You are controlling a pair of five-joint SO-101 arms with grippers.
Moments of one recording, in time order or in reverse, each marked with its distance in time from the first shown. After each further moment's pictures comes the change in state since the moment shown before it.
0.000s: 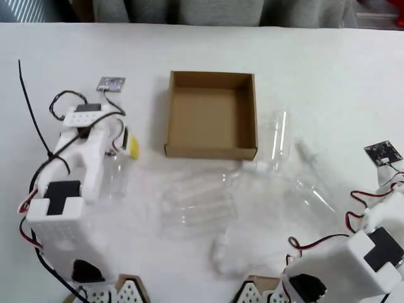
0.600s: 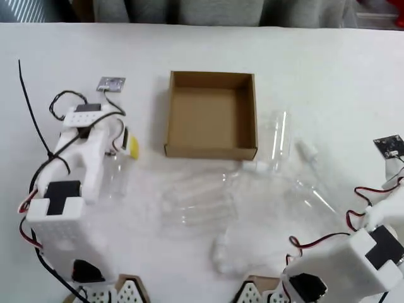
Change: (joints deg) left arm 0.0 0.0 0.0 0.0 0.0; right arm -0.4 0.5 -6.2 5.9 -3.9
